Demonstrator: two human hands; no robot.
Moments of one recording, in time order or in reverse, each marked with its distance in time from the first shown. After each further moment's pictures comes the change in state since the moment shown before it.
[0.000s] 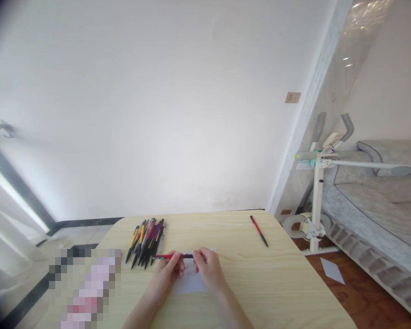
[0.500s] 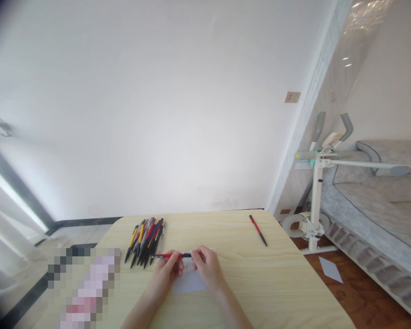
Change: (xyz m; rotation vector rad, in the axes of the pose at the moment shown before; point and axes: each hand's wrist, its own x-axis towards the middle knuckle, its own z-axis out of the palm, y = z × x) left_hand 0.001 0.001 0.001 0.012 0.032 0.003; right_hand 0.000 -0.002 -0.002 0.000 0.001 -0.026
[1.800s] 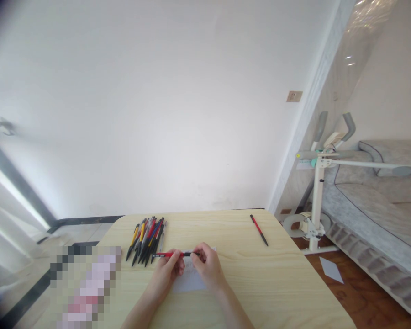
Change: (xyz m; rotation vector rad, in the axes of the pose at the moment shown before) left_hand -0.001 0.001 0.000 0.024 0.001 -0.003; right_hand 0.001 0.003 0.003 0.113 -0.028 0.001
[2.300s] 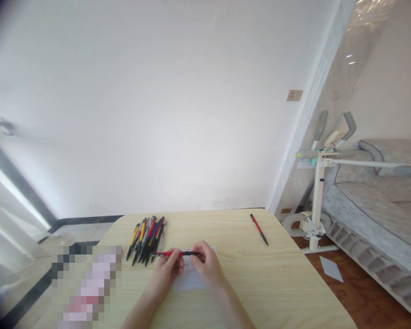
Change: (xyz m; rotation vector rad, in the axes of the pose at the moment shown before) left_hand -0.001 0.002 0.002 0.001 0.037 -0.016; right_hand -0.001 -0.002 0.000 0.033 -0.053 -0.012
